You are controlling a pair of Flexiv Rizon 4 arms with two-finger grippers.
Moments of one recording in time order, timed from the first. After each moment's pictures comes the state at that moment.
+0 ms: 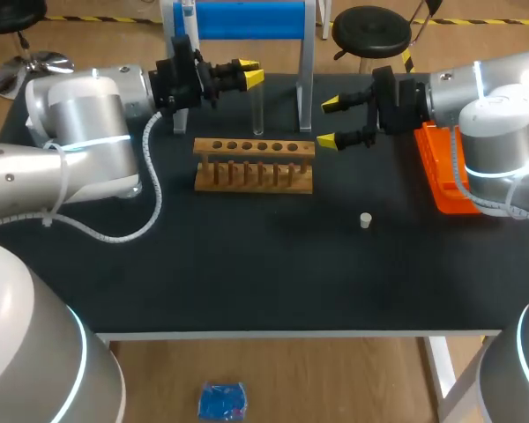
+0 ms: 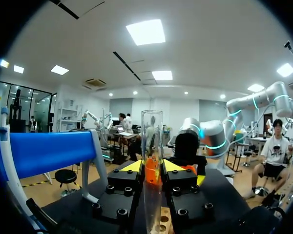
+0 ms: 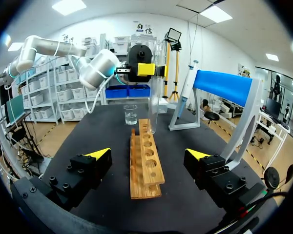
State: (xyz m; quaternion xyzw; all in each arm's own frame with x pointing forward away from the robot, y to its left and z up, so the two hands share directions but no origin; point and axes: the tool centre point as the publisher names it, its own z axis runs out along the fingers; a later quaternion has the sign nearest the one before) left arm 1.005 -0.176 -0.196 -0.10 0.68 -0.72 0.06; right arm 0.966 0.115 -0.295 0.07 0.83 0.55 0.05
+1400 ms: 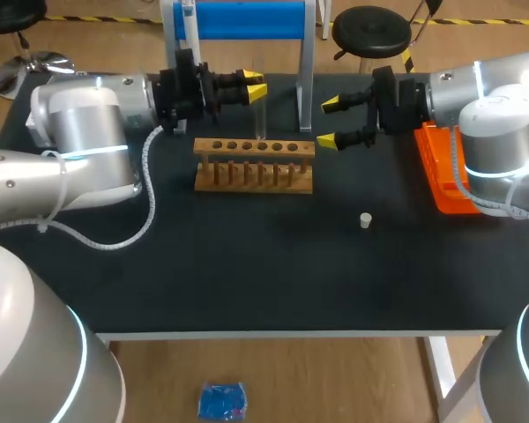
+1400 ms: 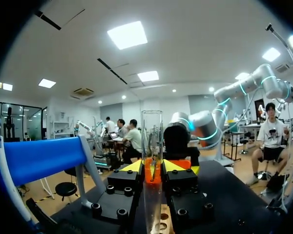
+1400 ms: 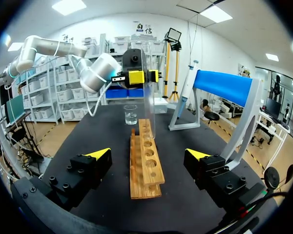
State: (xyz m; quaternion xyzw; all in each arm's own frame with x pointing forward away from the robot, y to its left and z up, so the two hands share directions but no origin) left arm 0.987 -0.182 -0.210 -0.03 0.69 -0.72 0.09; right arm 0.966 0.115 -0.295 0.07 0.83 0.55 0.05
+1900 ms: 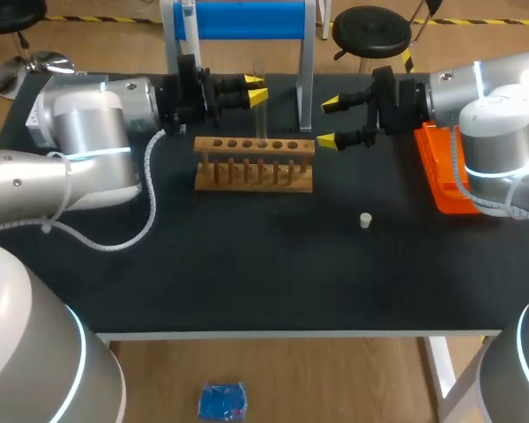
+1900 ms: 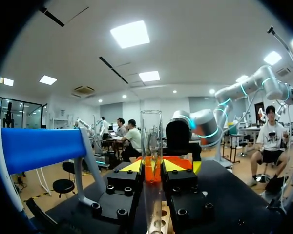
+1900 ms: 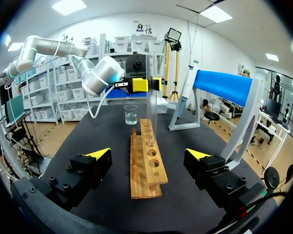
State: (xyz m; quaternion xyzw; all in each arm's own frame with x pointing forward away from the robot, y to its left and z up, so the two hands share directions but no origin) left arm 0.994 -0.183 -0.227 -0.04 0.68 -0.73 0.07; right arm 0.966 0.115 -0.295 0.07 0.83 0.55 0.05
